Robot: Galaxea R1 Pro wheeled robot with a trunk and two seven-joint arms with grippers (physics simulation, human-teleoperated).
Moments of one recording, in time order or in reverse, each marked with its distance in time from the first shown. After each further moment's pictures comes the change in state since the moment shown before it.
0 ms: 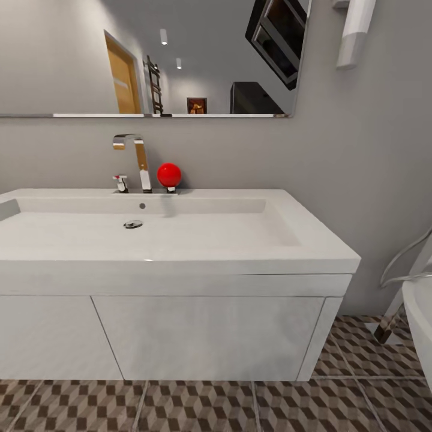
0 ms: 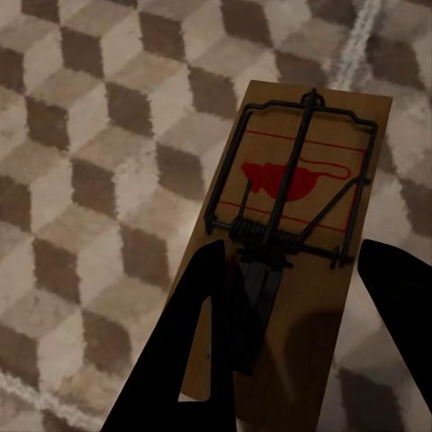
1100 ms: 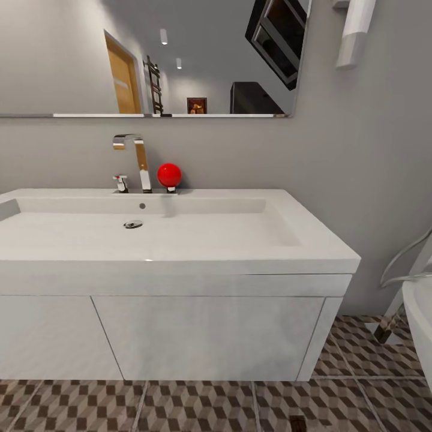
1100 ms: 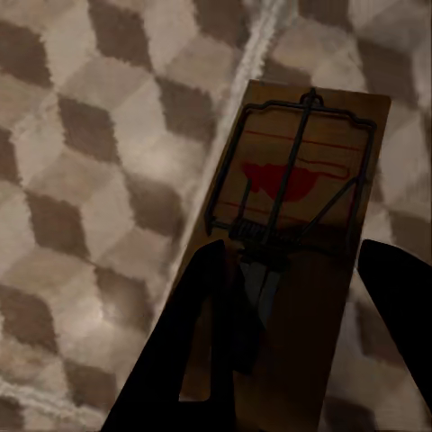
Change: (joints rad) left arm -0.013 0.063 0.008 -0.209 -0.010 0.361 -0.013; right arm -0.004 0.008 -0.001 -0.145 0.000 0.108 0.000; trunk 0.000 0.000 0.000
